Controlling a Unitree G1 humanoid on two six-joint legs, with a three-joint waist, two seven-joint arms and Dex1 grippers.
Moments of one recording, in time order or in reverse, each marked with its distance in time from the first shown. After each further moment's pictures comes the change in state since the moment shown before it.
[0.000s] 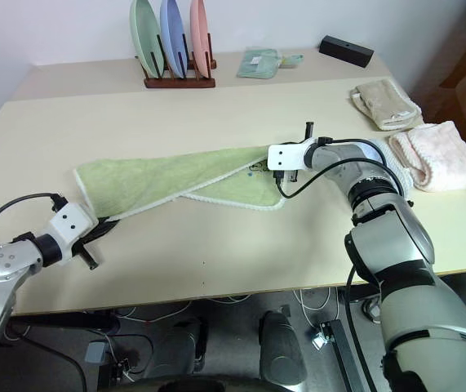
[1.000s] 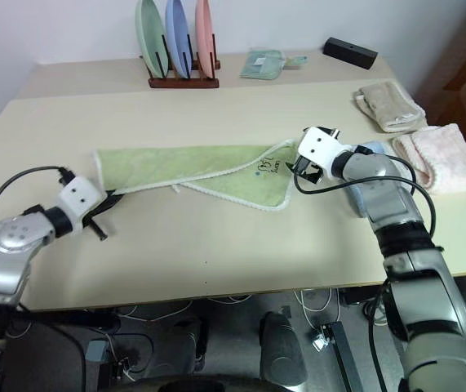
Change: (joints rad) left arm -0.155 -0.012 -0.034 0.079 0.024 -0.021 0.019; right arm 0.351 -0.130 -0.264 -0.647 0.430 0.400 0.346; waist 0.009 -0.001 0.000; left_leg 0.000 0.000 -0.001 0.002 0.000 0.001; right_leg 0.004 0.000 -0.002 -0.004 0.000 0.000
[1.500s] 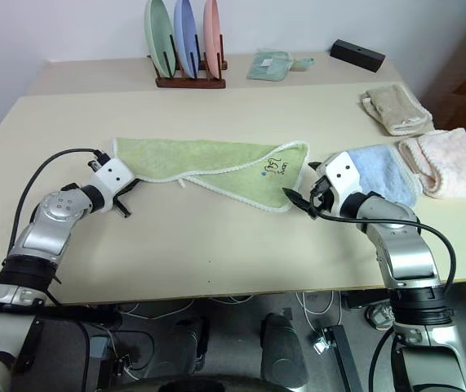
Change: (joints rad) left arm -0.382 -0.107 -0.223 0.424 0.194 -0.068 0.136; right arm 0.507 0.042 -0.286 -0.734 0.428 0.538 0.028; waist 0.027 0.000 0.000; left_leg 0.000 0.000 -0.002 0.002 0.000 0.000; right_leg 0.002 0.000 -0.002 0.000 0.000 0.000
